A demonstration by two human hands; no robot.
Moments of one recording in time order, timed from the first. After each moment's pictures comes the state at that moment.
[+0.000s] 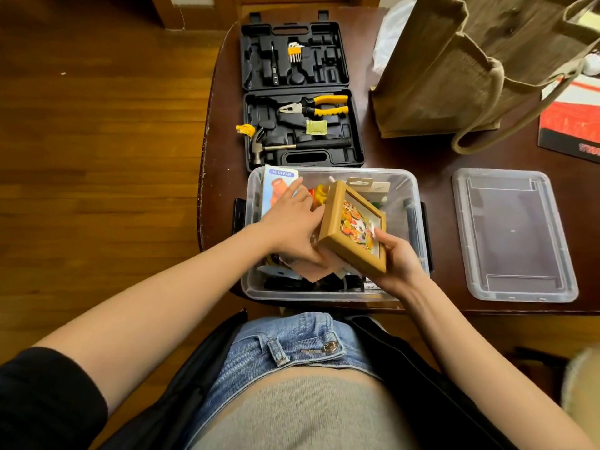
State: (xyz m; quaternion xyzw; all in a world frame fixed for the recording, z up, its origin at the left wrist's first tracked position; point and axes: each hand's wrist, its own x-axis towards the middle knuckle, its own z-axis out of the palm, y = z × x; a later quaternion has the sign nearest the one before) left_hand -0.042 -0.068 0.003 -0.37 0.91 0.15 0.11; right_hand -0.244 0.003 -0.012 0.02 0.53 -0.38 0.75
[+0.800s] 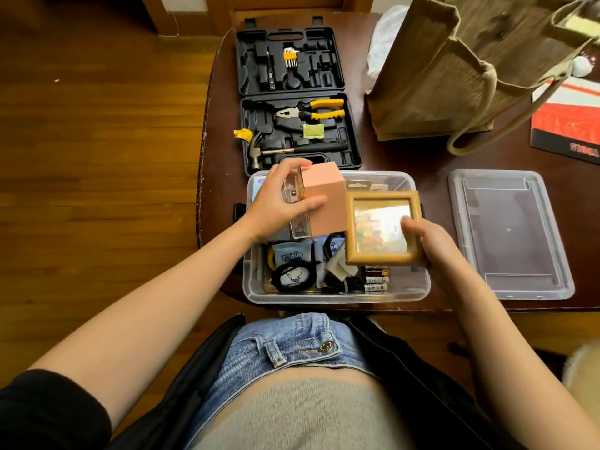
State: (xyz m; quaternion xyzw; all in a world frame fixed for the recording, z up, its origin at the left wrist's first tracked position) left_hand -0.023 -0.078 0.011 -0.49 0.65 0.50 -0.29; right_hand -0.284 -0.007 0.020 -0.24 0.71 -0.32 0.58
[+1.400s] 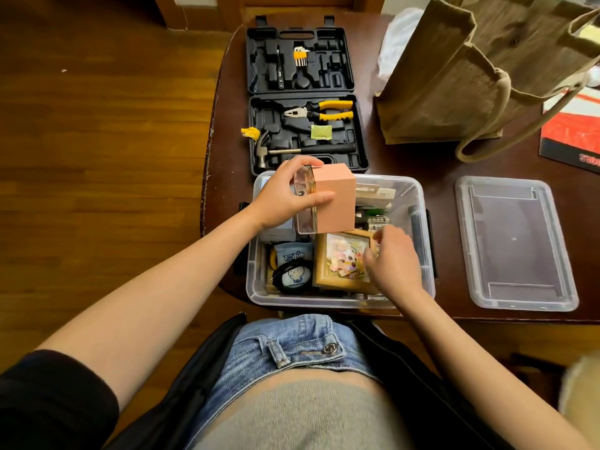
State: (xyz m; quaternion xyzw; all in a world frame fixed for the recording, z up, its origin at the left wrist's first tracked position) left_hand -0.022 -0.093 0.015 -0.49 0.64 0.53 -0.27; right_hand -0.227 0.003 -0.010 -0.60 0.77 -0.05 0.21
